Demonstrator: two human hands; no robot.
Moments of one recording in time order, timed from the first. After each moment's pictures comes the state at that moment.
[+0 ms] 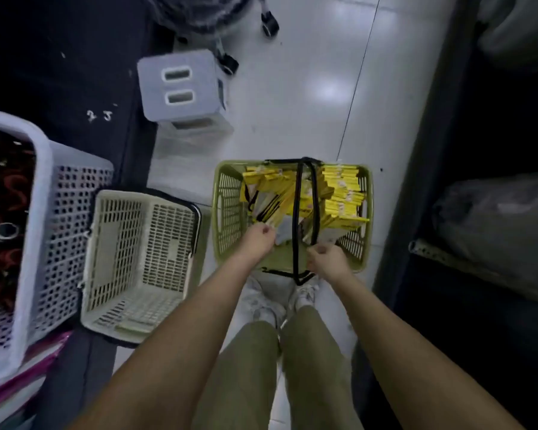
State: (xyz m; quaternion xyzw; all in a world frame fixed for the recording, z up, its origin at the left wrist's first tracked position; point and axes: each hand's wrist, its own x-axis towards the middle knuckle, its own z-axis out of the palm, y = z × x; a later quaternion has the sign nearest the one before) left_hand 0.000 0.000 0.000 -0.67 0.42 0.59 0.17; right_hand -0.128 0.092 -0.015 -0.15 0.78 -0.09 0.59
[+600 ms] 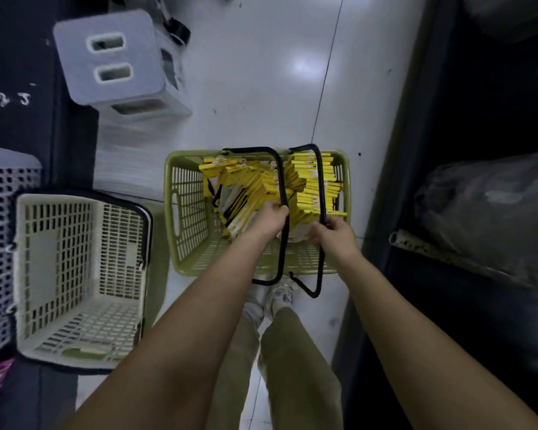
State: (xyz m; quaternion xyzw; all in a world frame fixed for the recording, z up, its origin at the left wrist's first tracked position) left_hand -0.094 0.000 -0.100 -0.65 0.34 0.66 0.15; right_hand -0.200 0.075 -0.047 -0.04 0.80 -0.20 0.56
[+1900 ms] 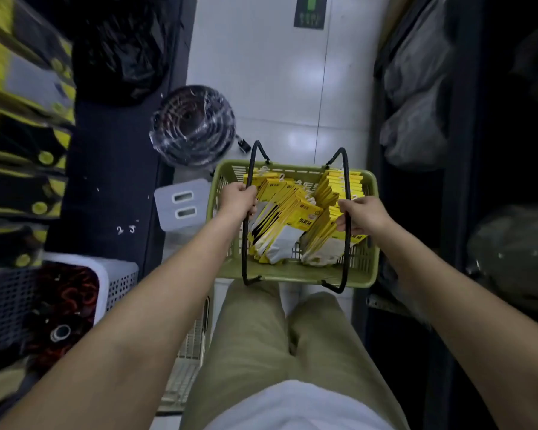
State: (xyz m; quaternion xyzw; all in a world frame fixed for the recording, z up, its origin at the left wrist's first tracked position) left_hand -0.135 -0.276 0.222 -0.69 0.43 0.59 -0.05; right_hand -0.338 -0.151 0.251 -0.10 0.80 -0.22 0.54
